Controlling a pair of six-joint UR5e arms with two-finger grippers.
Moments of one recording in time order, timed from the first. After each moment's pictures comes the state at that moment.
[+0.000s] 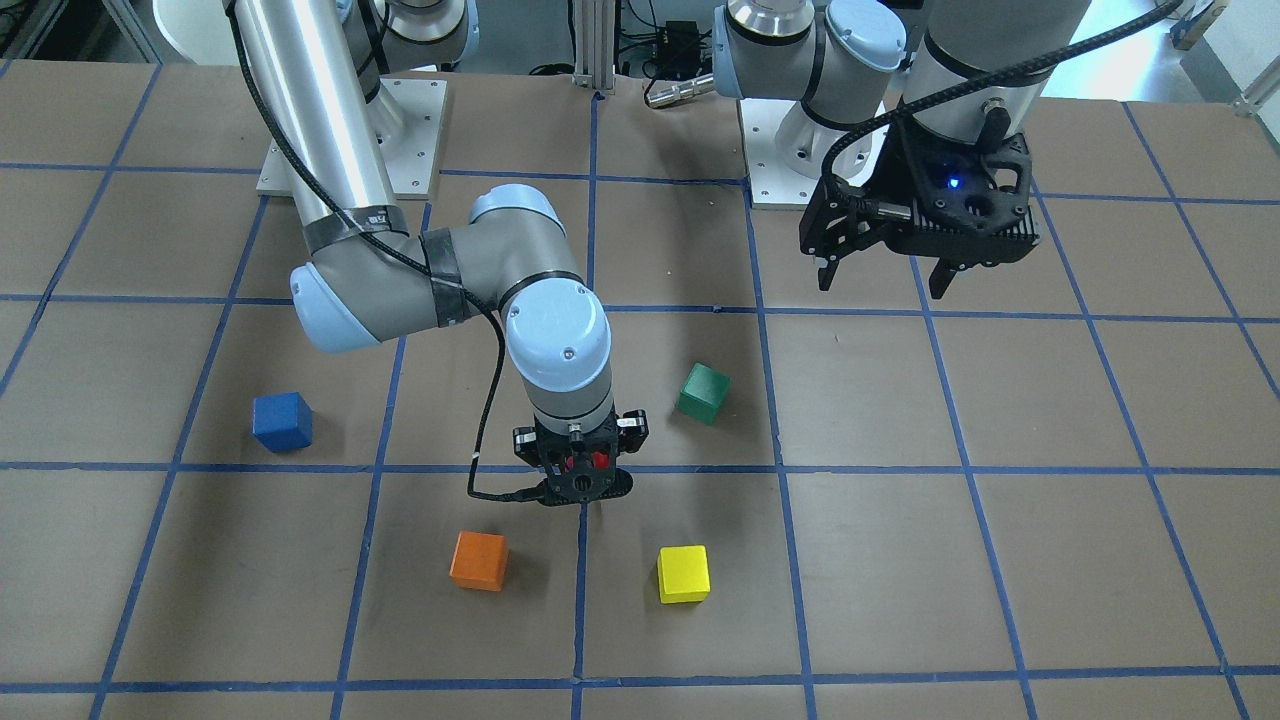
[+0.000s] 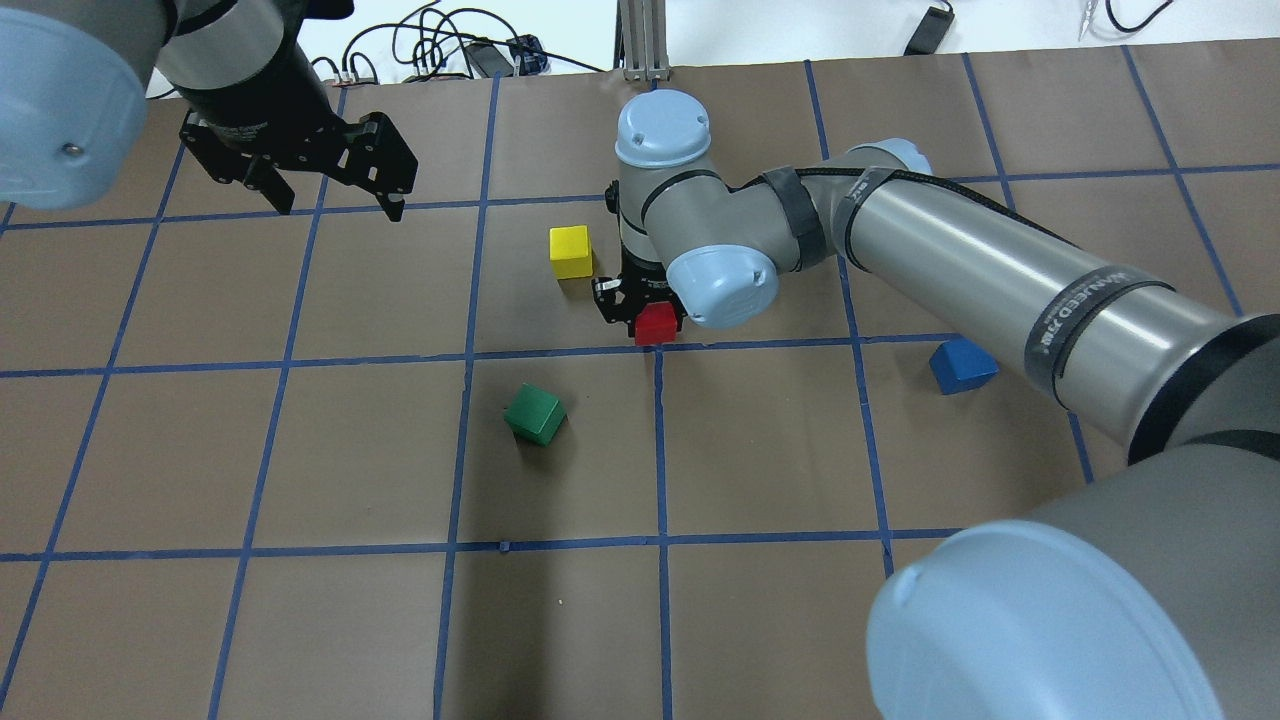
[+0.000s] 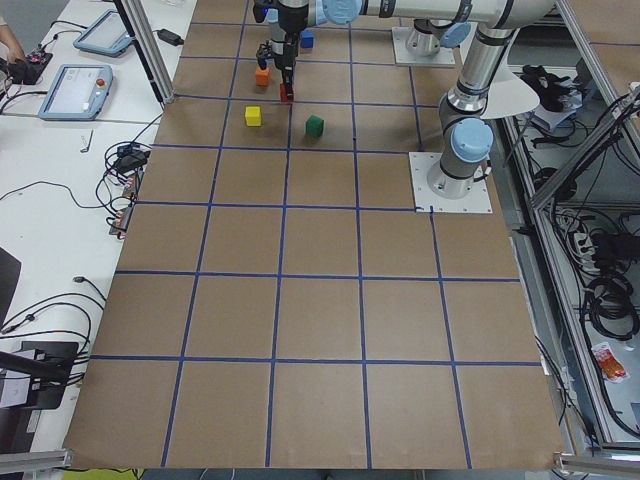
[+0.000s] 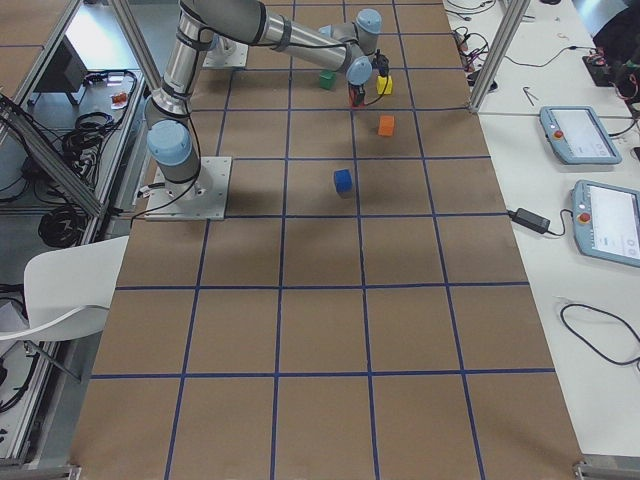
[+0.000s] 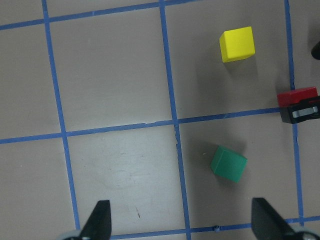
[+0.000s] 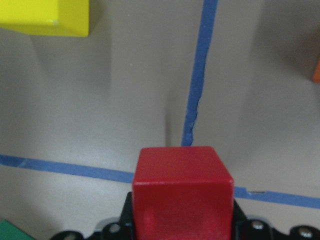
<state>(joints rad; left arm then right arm) -1.59 -1.61 -1.51 -1.52 1.61 0.09 1.92 -1.02 1.55 -2.08 -1.49 0.22</state>
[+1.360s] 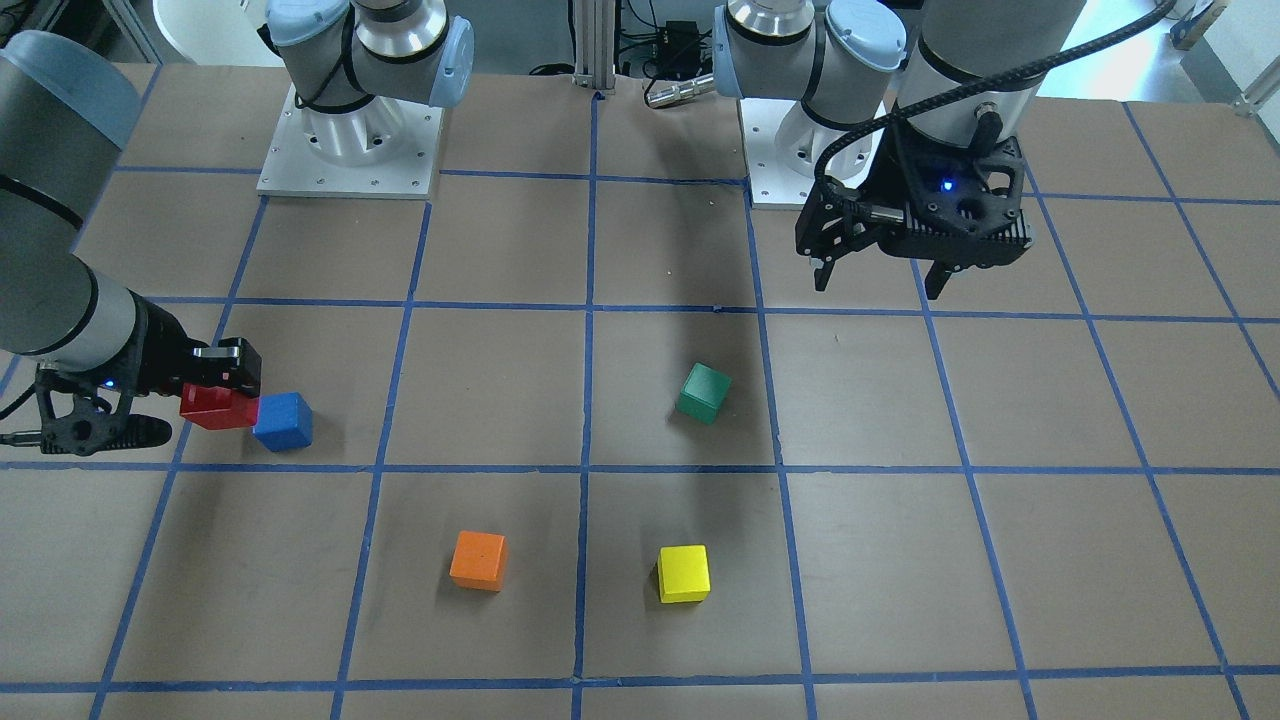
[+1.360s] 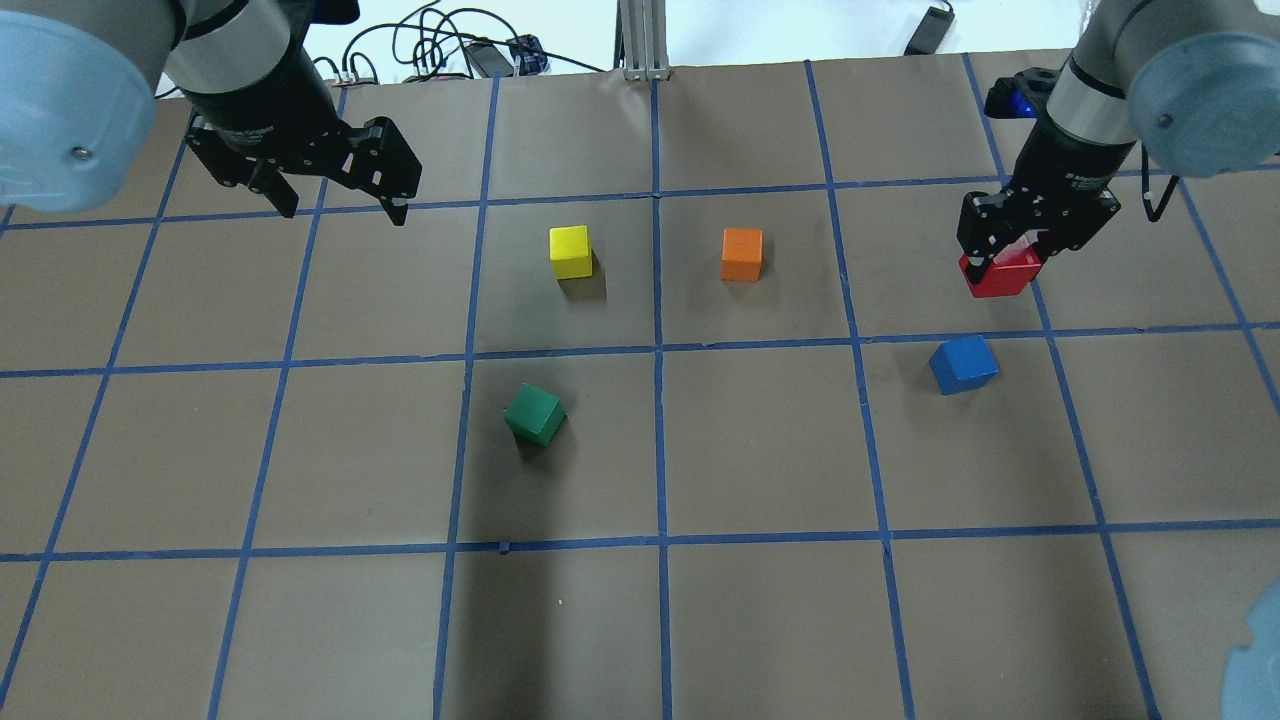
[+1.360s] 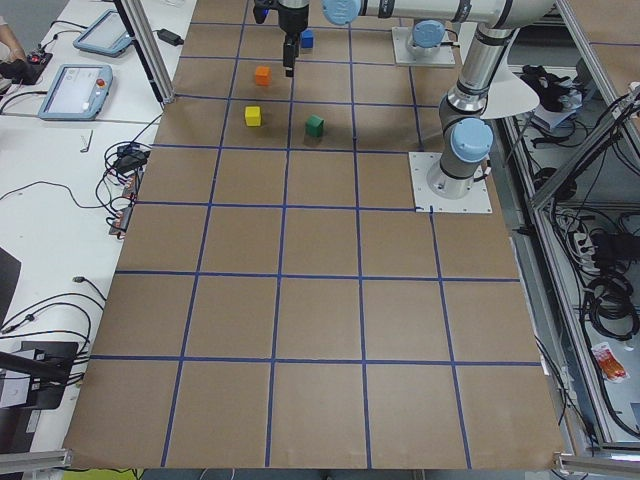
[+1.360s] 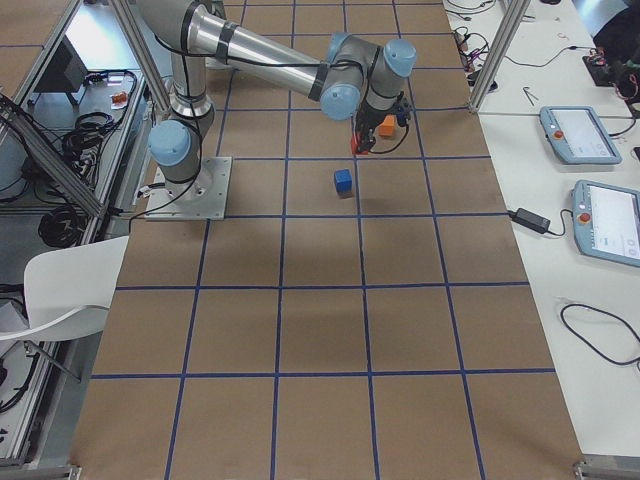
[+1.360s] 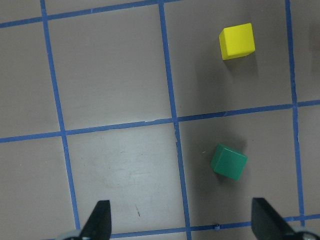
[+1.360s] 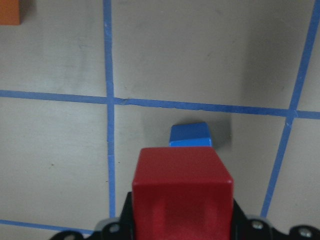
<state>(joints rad) -1.59 -1.61 -1.52 -1.52 1.61 0.09 1.33 -1.32 1.65 -1.69 -1.56 -0.33</state>
